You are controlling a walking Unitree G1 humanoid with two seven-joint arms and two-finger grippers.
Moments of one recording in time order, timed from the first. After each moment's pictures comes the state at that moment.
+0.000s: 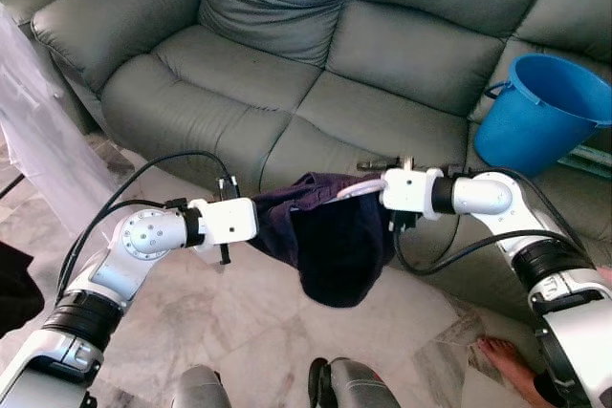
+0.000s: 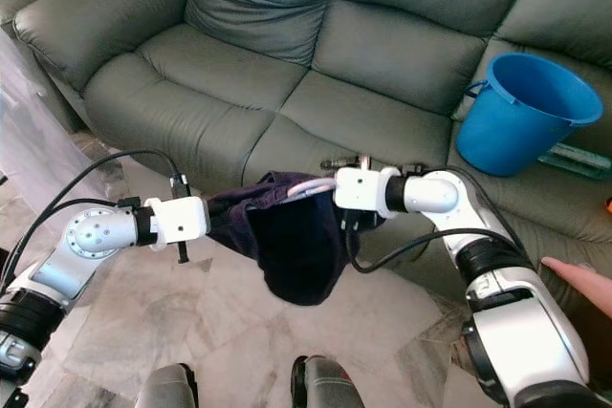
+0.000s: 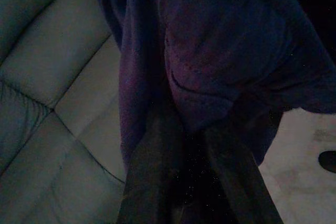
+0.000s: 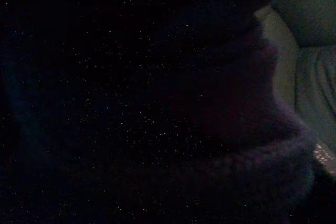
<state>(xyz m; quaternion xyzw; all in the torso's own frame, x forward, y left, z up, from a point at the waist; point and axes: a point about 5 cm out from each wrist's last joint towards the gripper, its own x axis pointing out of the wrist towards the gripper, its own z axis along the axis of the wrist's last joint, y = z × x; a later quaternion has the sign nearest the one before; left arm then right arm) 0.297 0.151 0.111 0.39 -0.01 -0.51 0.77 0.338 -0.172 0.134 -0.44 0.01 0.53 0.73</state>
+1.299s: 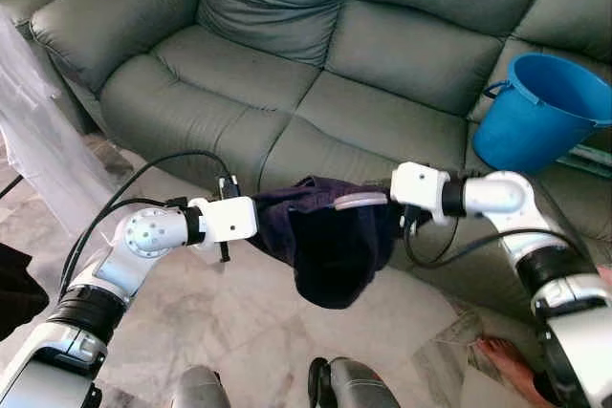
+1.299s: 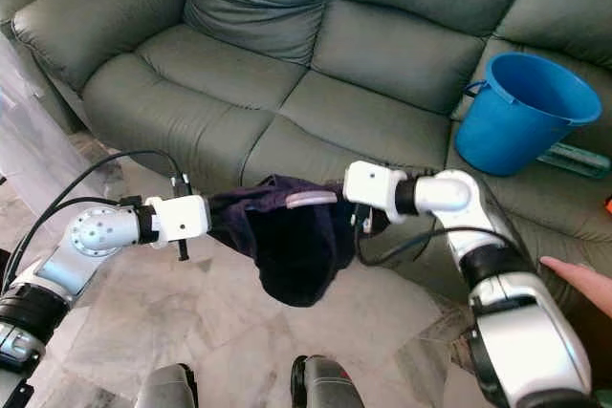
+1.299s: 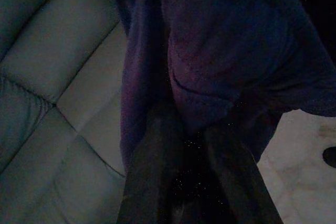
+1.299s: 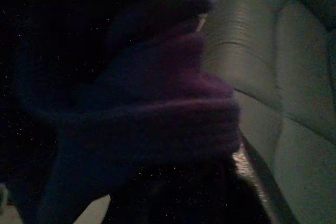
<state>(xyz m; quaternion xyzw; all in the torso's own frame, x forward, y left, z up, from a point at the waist) 0.303 0.154 0.107 0.40 0.00 -0.50 0.77 0.331 -0.181 0.128 -0.36 0.05 0.55 0.75</state>
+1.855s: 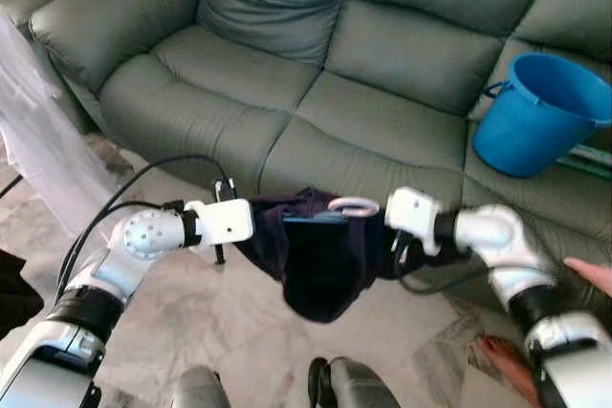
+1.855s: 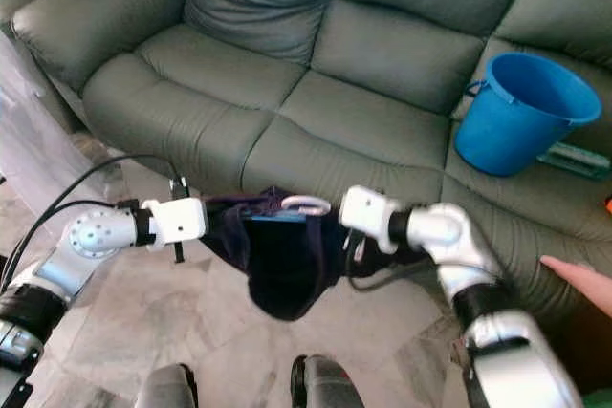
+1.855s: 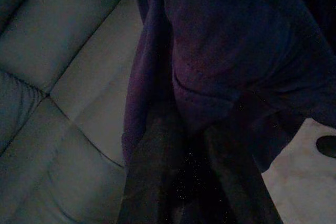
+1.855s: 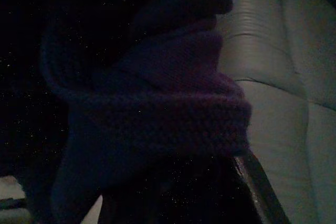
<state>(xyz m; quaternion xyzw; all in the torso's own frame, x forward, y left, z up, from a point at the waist) 0.303 0.160 0.099 0.40 0.01 -0.50 0.77 0.306 -0.174 0.093 -0.30 0.07 0.53 0.79</state>
